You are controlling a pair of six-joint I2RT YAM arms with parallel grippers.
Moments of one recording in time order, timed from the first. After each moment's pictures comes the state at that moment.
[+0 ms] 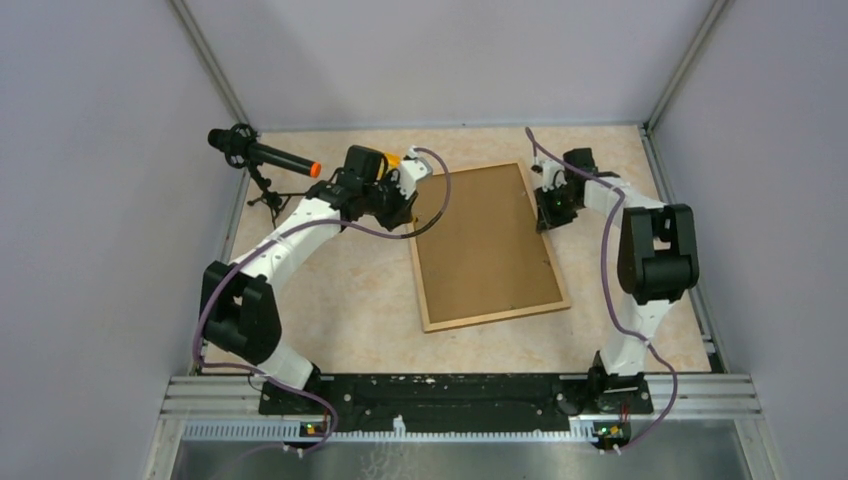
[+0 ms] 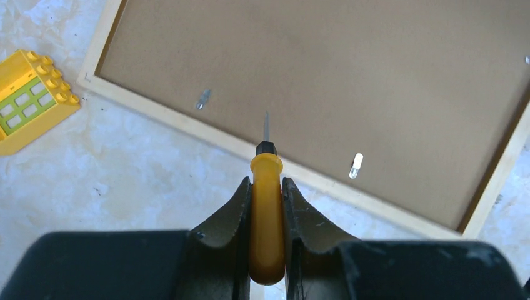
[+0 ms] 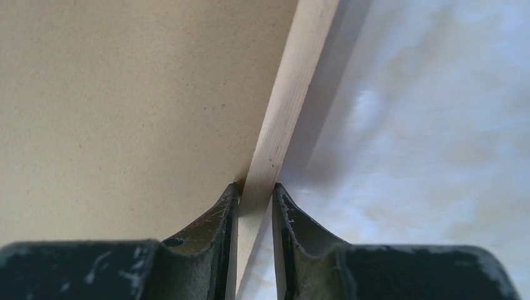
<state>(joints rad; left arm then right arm) -0.42 1.57 1.28 -0.49 0.40 0.42 0.10 1.89 1.26 -0.50 -0.30 -0.25</state>
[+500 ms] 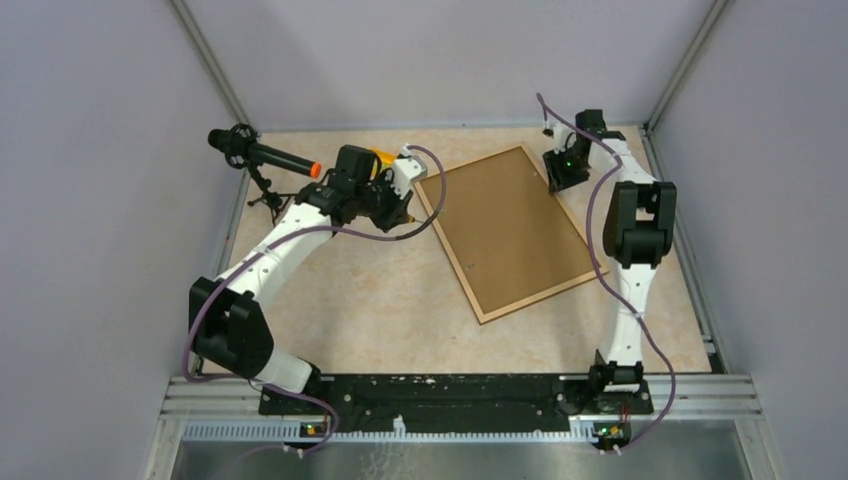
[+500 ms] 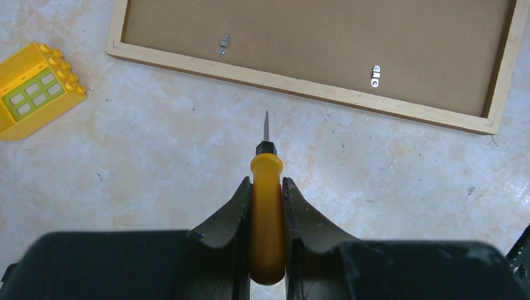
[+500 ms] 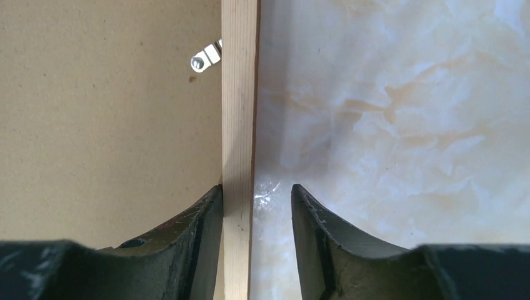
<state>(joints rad) -0.42 1.49 1.28 -0.55 0.40 0.39 0.00 2.27 1.87 -0.71 -0.23 -0.40</state>
